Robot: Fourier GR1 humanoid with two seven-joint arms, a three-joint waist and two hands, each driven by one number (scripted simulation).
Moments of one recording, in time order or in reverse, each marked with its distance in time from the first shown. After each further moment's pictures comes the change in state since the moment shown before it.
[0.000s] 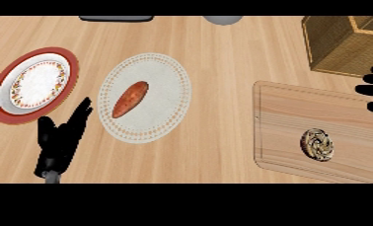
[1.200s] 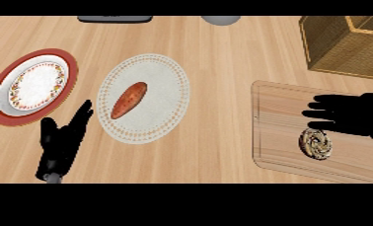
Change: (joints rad) left arm 0.021 -0.032 0.021 -0.022 -0.044 -0.006 0.037; right arm -0.021 0.284 0.305 0.245 0.370 -0.204 -0.123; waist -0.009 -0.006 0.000
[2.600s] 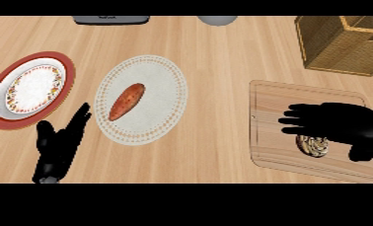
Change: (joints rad) left arm 0.032 -0.030 0.050 -0.016 -0.037 -0.043 0.015; right arm -0.022 0.246 0.071 0.206 0.302 -0.074 -0.023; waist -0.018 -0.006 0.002
